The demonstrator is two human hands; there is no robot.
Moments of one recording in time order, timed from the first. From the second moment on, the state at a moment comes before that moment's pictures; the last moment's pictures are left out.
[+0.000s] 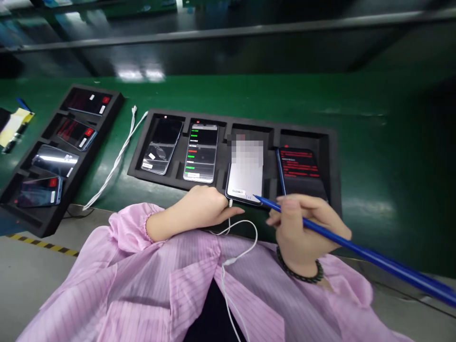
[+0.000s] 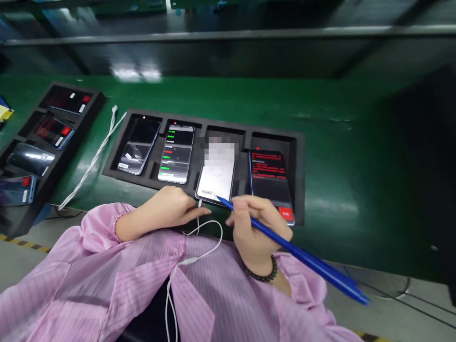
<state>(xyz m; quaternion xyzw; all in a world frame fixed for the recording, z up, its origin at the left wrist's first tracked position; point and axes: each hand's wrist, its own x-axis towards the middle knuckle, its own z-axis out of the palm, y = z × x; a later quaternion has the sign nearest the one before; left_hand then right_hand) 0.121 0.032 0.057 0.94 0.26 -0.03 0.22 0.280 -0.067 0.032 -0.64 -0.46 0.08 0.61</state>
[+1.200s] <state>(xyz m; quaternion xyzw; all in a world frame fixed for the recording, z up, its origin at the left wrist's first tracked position) 0.124 0.029 0.060 0.91 0.34 -0.07 0.24 0.288 -0.059 0.007 -0.64 -0.54 0.09 0.53</state>
